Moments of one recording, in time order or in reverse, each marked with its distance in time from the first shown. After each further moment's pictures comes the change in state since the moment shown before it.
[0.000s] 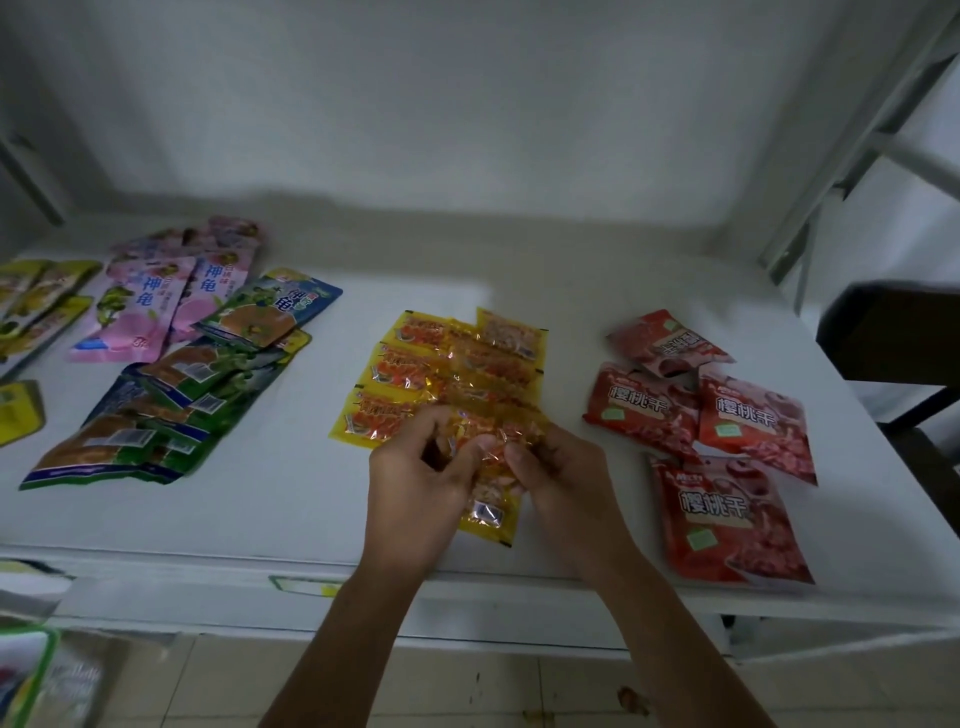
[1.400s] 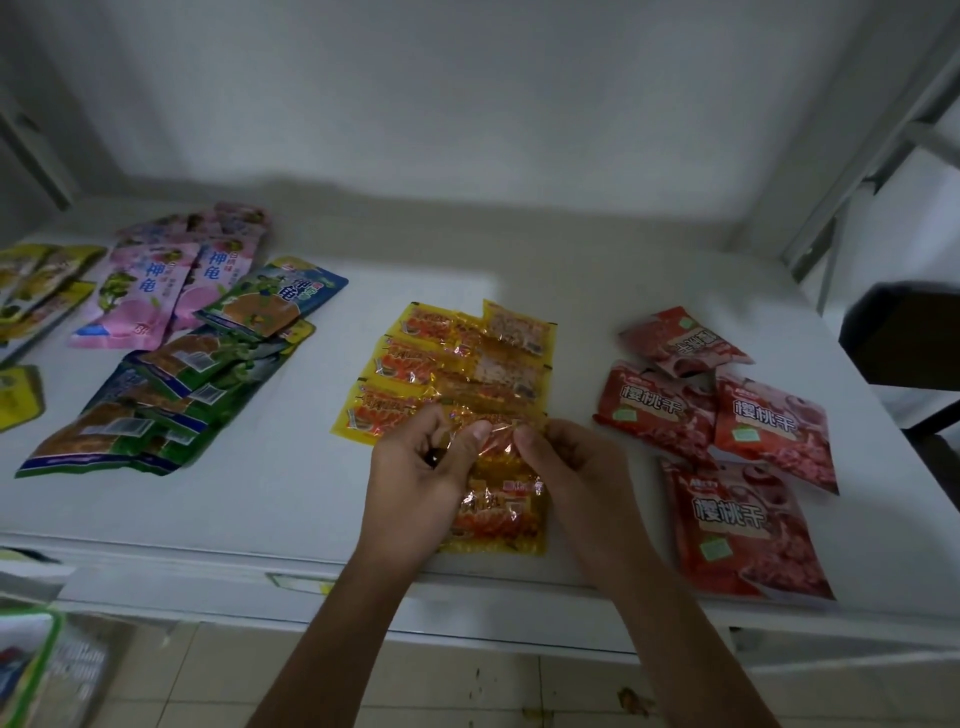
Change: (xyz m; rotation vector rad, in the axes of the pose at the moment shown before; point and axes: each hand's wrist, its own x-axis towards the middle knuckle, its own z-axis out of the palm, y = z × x) left_hand 0.004 0.003 -0.006 -0.079 -0.075 -0.001; right_hand 0.006 0.009 -0.007 0.079 0.031 0.025
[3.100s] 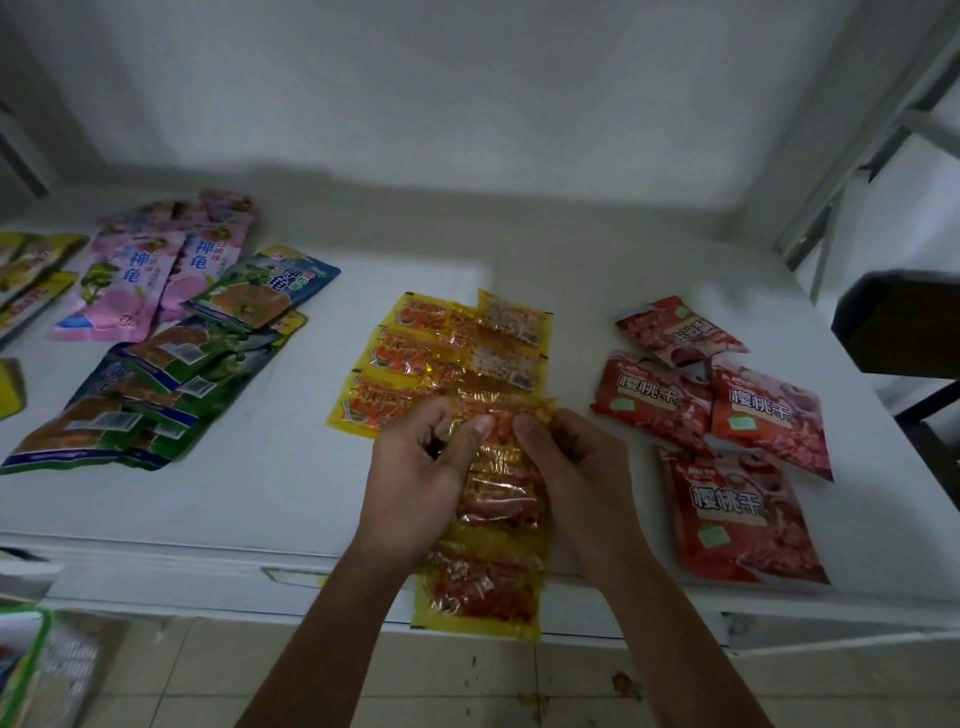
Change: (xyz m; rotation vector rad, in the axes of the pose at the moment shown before) left_hand 0.001 -0.002 0.001 0.037 -0.078 -0.003; right_hand -0.002 0.003 0.007 -0.059 0.090 -0.063
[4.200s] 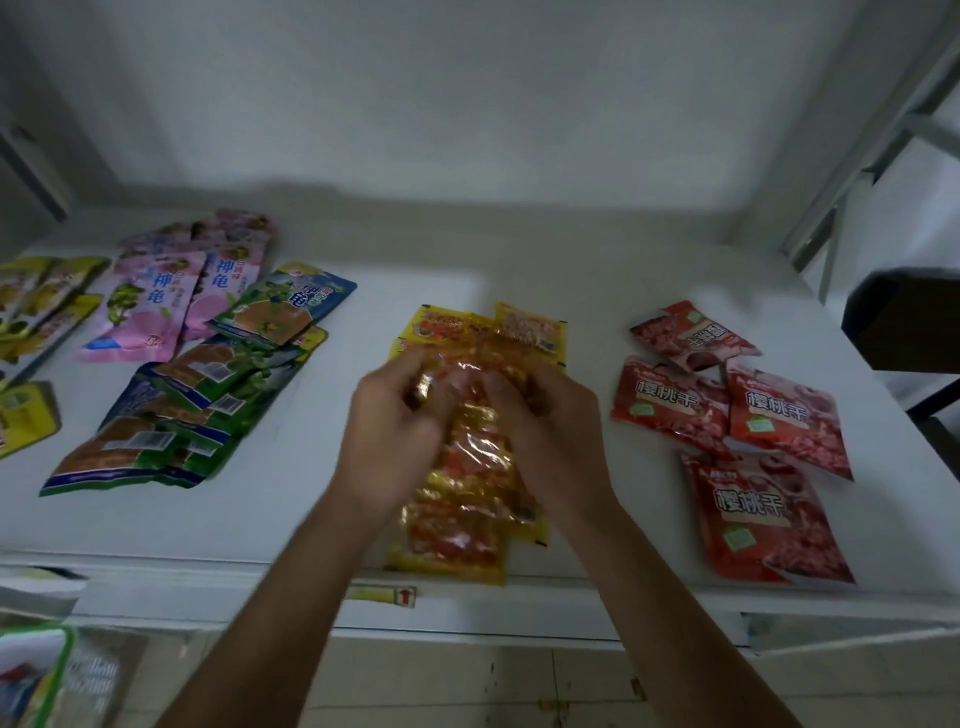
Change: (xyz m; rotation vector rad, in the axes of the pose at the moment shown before) left_hand 0.039 0.020 -0.044 0.065 0.007 -0.001; right_hand 0.020 -0.041 0.047 -0.215 0.042 -0.078
